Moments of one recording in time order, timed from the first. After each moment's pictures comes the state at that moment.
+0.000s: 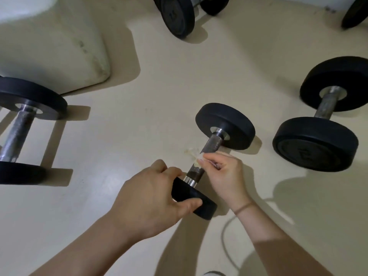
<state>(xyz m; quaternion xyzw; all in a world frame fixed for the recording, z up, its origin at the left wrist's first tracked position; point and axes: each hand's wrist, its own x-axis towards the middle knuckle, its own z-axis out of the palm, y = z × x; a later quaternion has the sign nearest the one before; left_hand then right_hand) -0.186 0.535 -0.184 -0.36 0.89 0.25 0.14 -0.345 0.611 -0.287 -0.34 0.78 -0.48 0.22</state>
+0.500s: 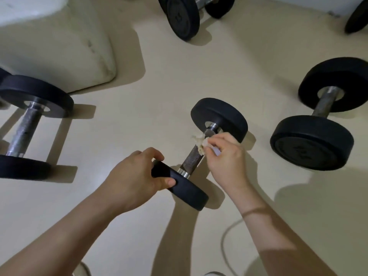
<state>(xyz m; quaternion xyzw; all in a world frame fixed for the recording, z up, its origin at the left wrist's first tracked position) -0.169 0.496 -0.199 -0.47 0.82 0.32 0.13 -0.351 0.586 -0.281 -0.39 0.80 -0.44 0.10</state>
